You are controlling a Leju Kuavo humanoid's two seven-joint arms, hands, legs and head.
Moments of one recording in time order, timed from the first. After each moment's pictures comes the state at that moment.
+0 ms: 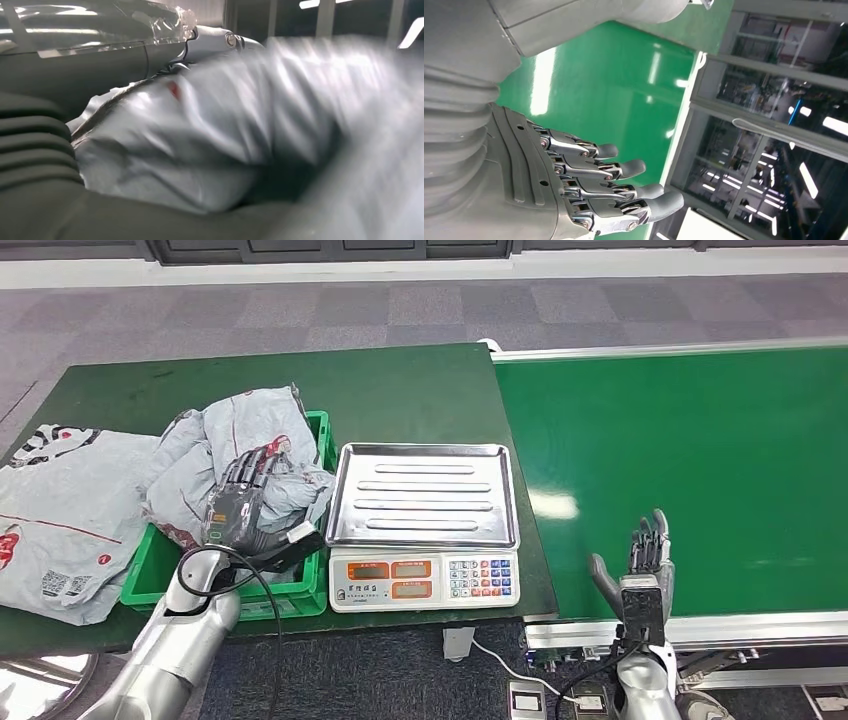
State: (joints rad) left arm -0.48 0.05 -0.11 -0.77 -1.23 0.56 -0.18; right arm -0.10 0.02 -0.16 -1.17 0.22 -0.38 -0.70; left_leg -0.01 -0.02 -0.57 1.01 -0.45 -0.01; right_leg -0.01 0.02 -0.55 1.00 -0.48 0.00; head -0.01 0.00
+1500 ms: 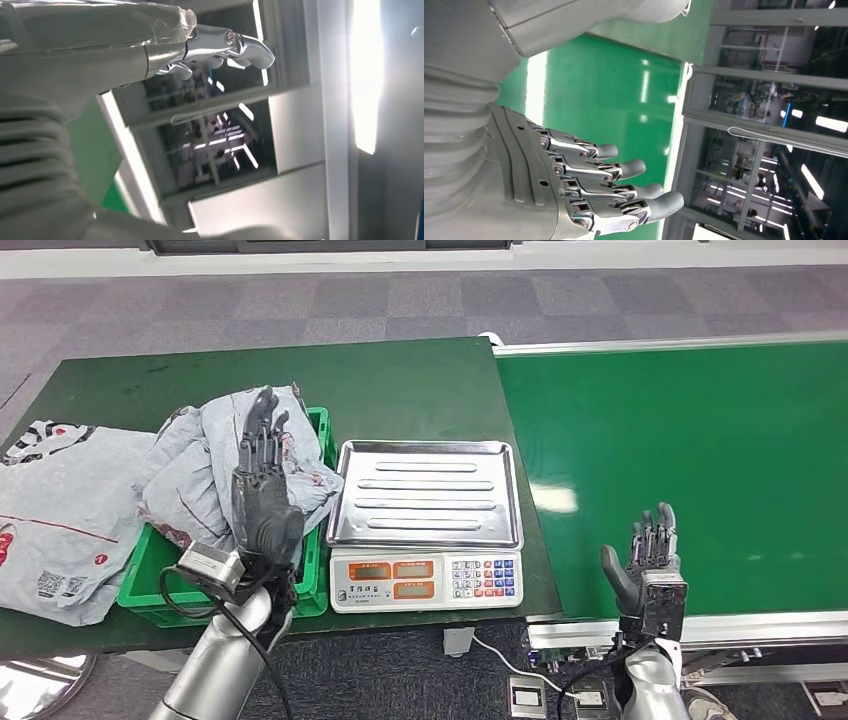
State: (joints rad) left arm -0.36 -0.10 -0.37 -1.33 -0.06 0.28 -0.70; right arm -0.12 0.00 -0.15 -1.19 0.08 -0.29 -0.70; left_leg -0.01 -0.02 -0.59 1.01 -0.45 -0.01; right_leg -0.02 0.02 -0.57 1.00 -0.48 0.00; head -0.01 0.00
